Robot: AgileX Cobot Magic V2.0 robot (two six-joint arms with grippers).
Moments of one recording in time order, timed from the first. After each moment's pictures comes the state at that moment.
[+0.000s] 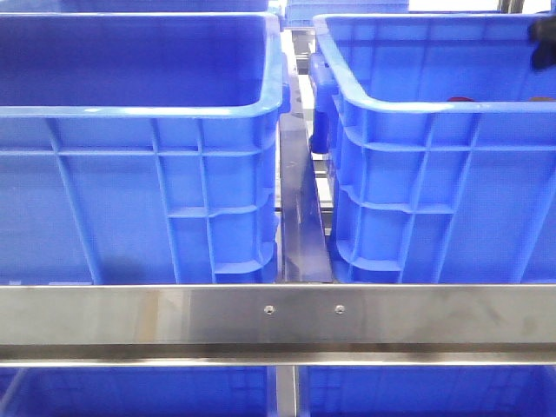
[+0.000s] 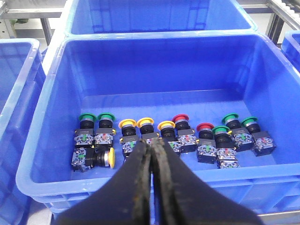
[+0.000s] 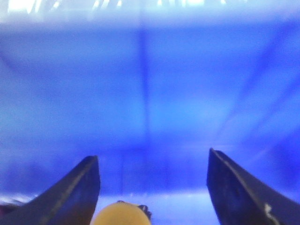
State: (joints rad) left arm -0.04 0.40 -0.73 -0.09 0.67 0.02; right arm -0.18 1.73 -1.19 1.82 0.10 -1.86
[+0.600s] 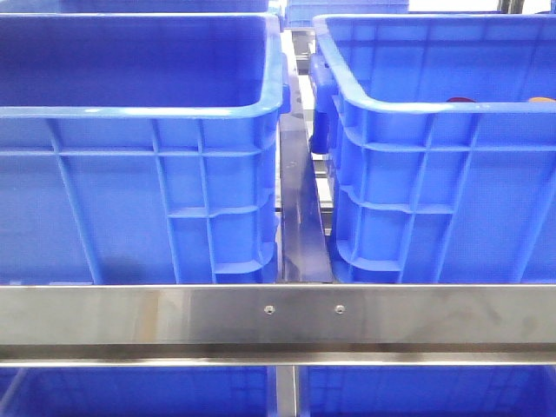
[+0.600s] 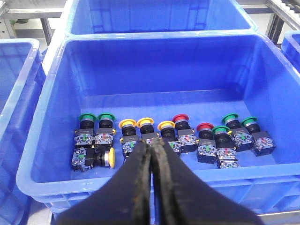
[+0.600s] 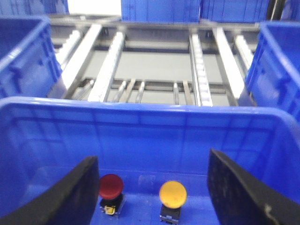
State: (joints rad) left arm -0.04 0.40 -0.73 -0.09 0.67 0.02; right arm -0.18 1.06 -0.79 1.82 0.18 -1.86
